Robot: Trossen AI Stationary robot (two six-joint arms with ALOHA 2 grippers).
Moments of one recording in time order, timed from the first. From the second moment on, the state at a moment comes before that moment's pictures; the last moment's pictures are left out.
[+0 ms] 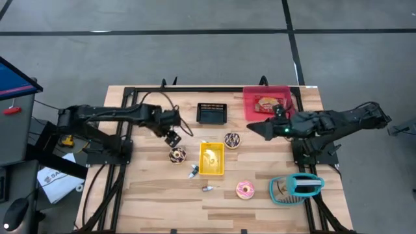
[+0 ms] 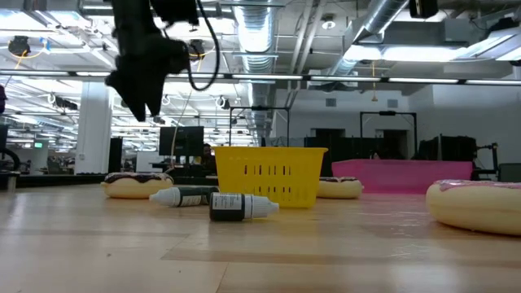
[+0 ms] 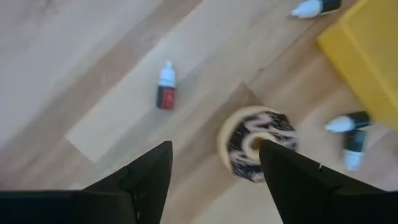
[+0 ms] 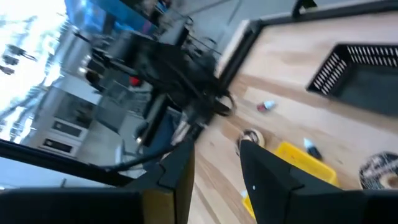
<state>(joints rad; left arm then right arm) 0.16 1.37 1.05 -1.01 -0.10 -0.62 0.25 0.90 0.98 -0.39 0.47 1.09</state>
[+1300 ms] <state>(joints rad) 0.33 1.73 1.05 -0.86 -0.10 -0.22 0.21 0.82 0.98 -0.36 0.48 1.01</state>
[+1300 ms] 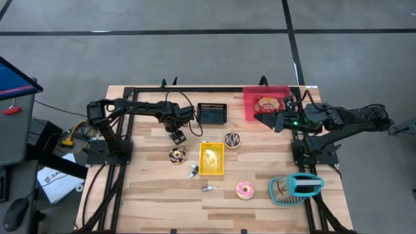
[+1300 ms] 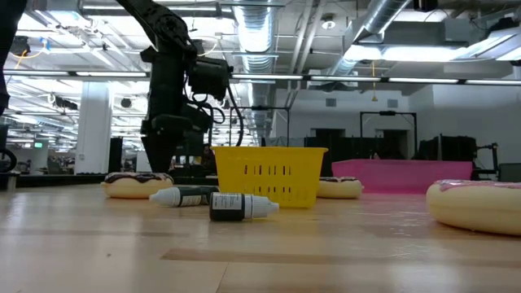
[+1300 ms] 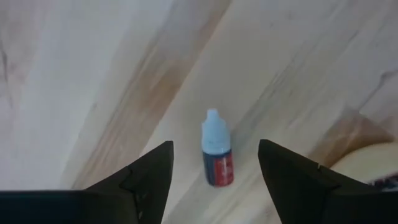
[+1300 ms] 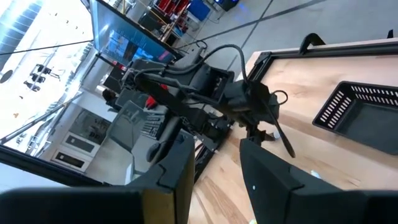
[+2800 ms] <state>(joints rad) 0.33 1.50 1.05 -0.53 0.07 -0.40 0.21 0.81 0.98 -0.34 0.48 1.00</state>
